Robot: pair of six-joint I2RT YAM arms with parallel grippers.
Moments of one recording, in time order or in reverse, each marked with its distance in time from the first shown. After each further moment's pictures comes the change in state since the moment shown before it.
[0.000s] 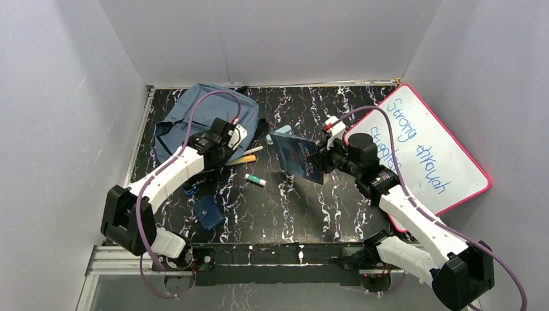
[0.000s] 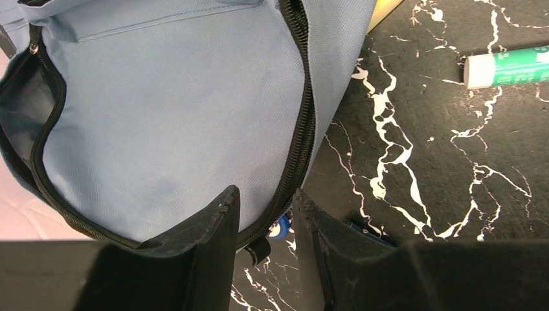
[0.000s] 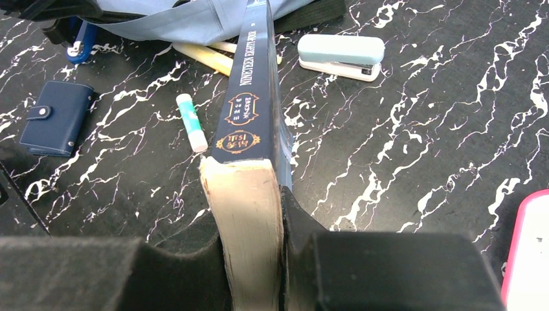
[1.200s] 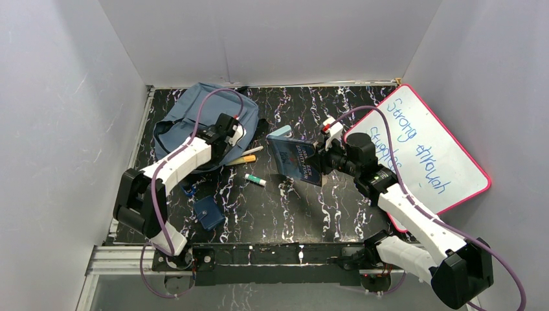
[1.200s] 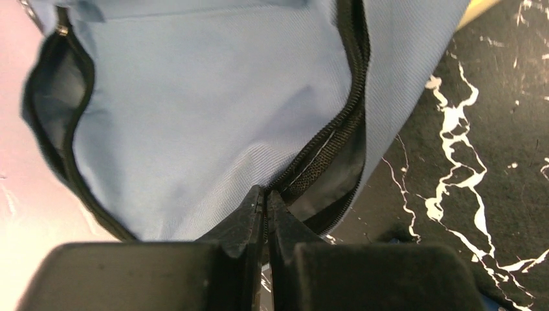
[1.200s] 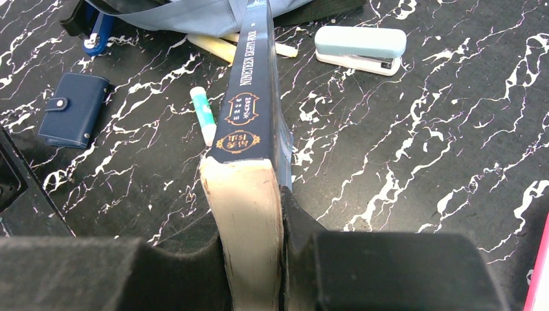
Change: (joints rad) left arm 0.035 0.146 0.053 -0.008 -0.118 0.050; right arm 0.000 0.019 0.000 -0.003 -0.045 0.016
